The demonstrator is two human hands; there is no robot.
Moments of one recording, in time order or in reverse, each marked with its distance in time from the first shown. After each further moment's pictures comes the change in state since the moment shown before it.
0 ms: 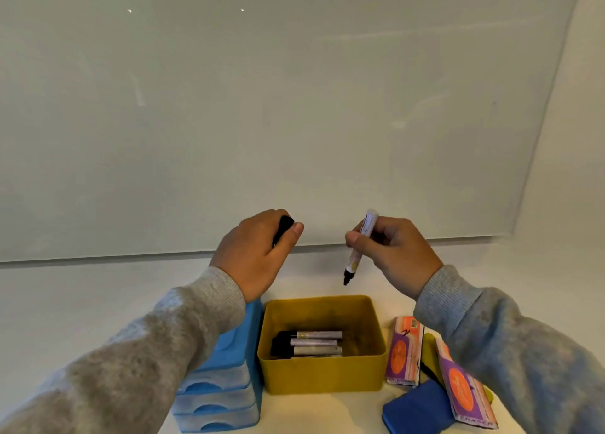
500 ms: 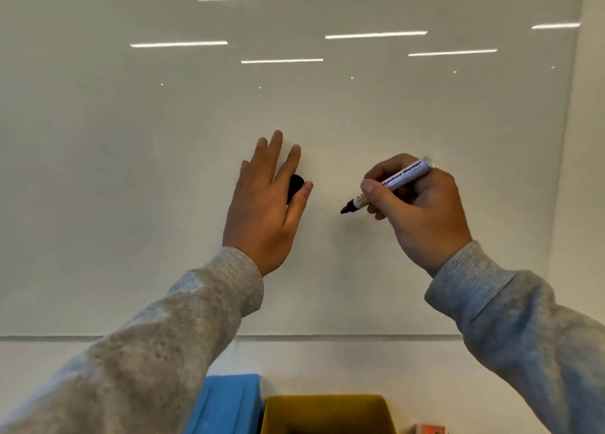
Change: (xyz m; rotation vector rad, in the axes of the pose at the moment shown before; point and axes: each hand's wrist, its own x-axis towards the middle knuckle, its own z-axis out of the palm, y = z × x) left_hand 0.124 0.019 -0.063 0.163 0.442 0.162; right_hand 0.085 -0.130 -0.034 0.083 0.251 -0.480
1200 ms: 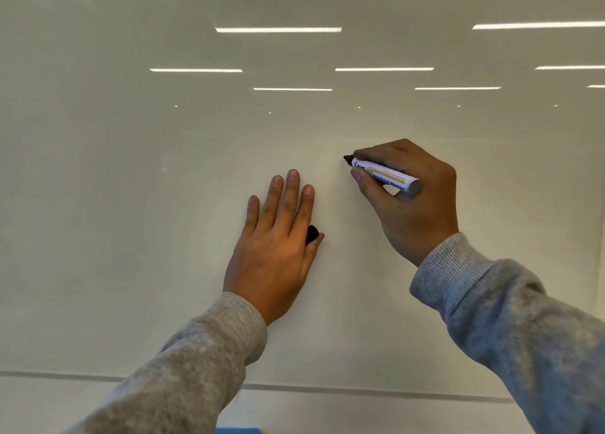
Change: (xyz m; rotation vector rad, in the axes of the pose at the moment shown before) left_hand -0.006 -0.026 0.017 0.458 0.007 0.144; right_hand 0.065 0.004 0.035 -0.395 0.159 -0.507
